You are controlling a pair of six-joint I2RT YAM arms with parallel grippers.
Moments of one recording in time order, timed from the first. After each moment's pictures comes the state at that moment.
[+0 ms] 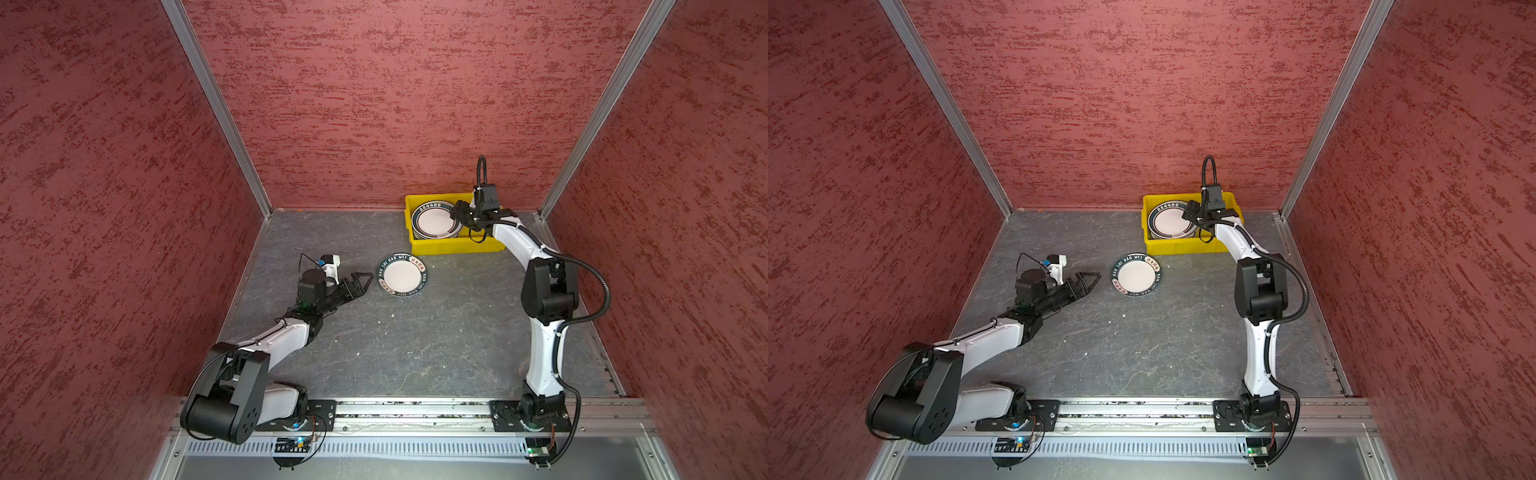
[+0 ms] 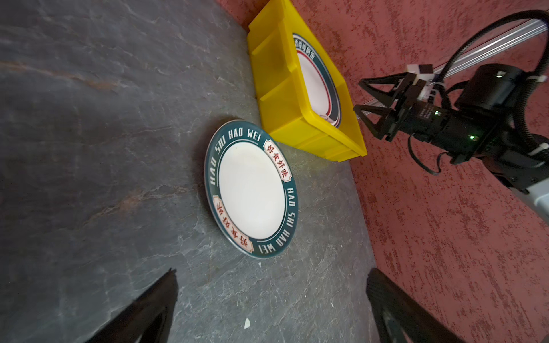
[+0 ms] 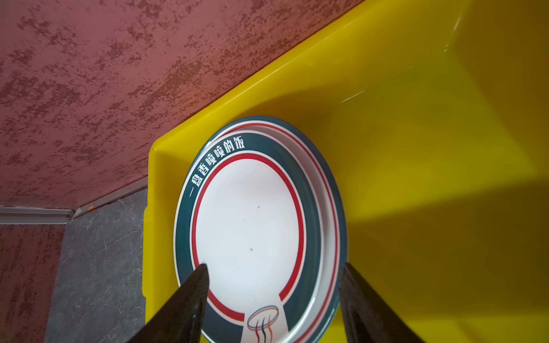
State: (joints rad) left arm -0.21 1.30 0.45 0.42 0.47 -0.77; right arm 0.16 2.11 1.81 -0.39 -0.11 0.59
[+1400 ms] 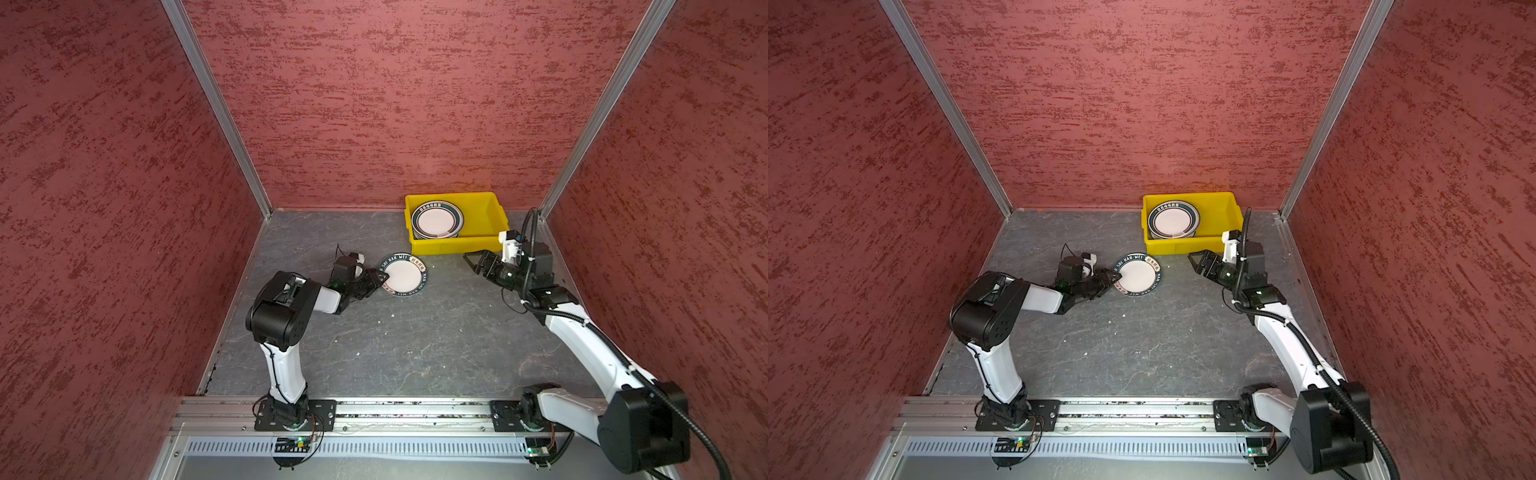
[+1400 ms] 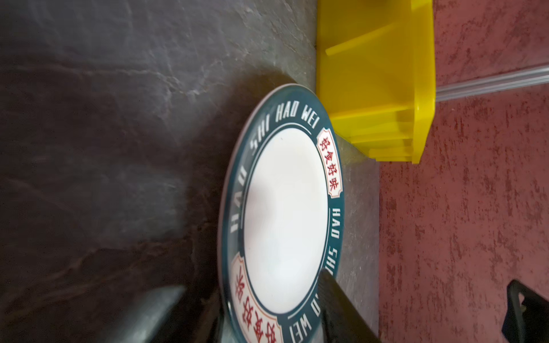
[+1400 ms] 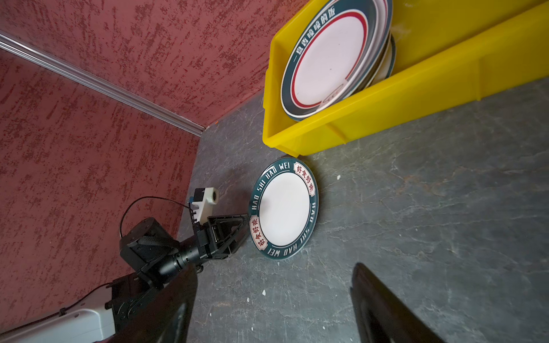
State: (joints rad) left arm -0.33 1.90 0.76 0.55 0.47 -0.94; right arm 0.14 1.15 0.78 -0.12 -0.48 0.68
